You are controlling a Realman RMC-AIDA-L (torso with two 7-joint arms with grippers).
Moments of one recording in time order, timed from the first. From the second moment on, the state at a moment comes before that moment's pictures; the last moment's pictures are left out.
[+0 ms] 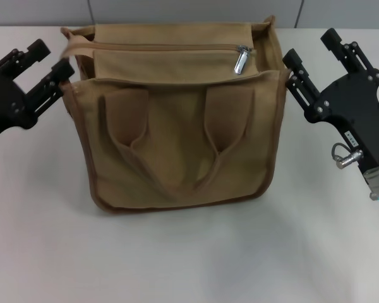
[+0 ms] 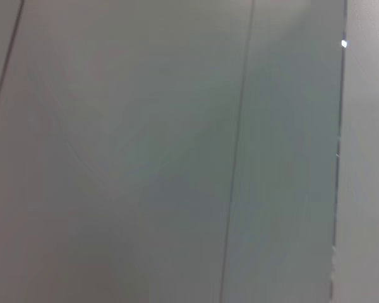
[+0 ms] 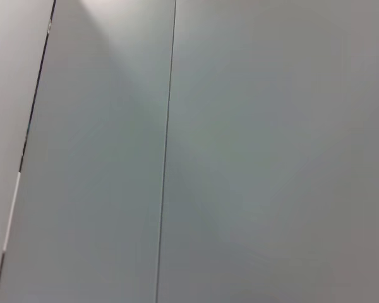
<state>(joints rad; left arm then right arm) -0.28 -2.06 0.69 0.48 1.36 1.68 -0.97 0.43 2.08 0.30 0.29 -2.12 -1.56 0.08</state>
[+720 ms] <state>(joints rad) -0.21 -2.03 0.70 0.65 1.67 1.97 -1.03 0.48 2.07 0.14 -0.23 -2.23 -1.95 0.83</state>
